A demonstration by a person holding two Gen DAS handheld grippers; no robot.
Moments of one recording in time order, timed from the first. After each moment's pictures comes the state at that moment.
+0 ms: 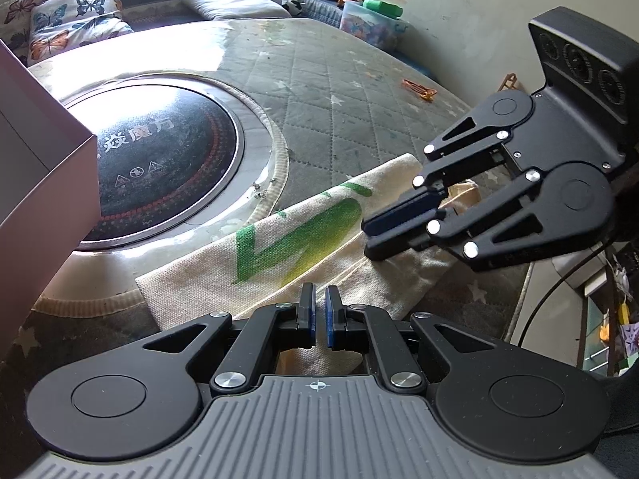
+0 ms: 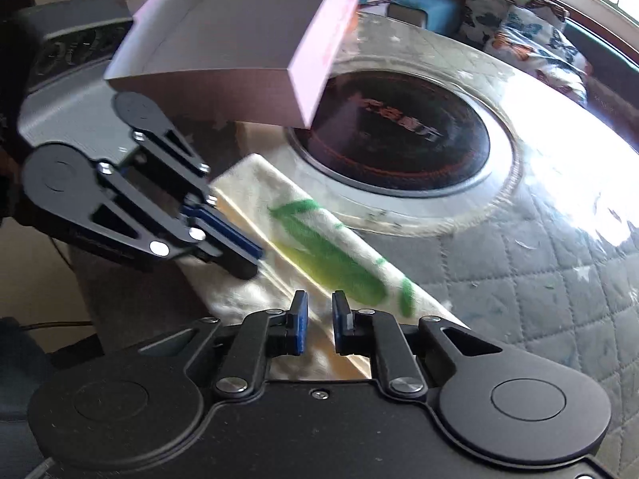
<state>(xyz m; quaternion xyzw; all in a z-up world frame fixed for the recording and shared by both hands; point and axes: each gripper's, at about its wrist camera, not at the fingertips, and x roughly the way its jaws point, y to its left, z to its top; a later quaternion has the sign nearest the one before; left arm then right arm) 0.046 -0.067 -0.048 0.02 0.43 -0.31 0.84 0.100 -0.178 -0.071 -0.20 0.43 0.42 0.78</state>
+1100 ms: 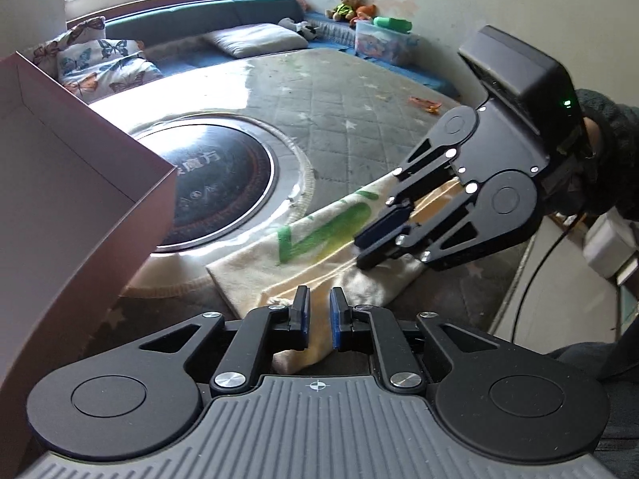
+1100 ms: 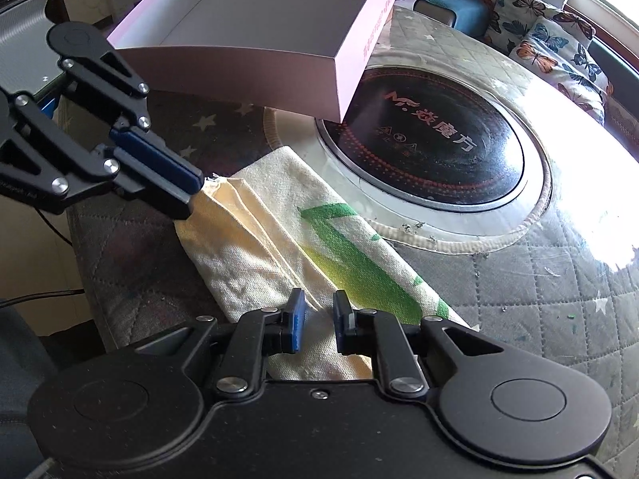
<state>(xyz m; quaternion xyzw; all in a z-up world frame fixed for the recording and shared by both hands) -0.003 -0.043 -0.007 0.07 0.40 -0.27 0.87 0.095 -0.151 -0.078 -0.25 0.42 0.42 0.77</state>
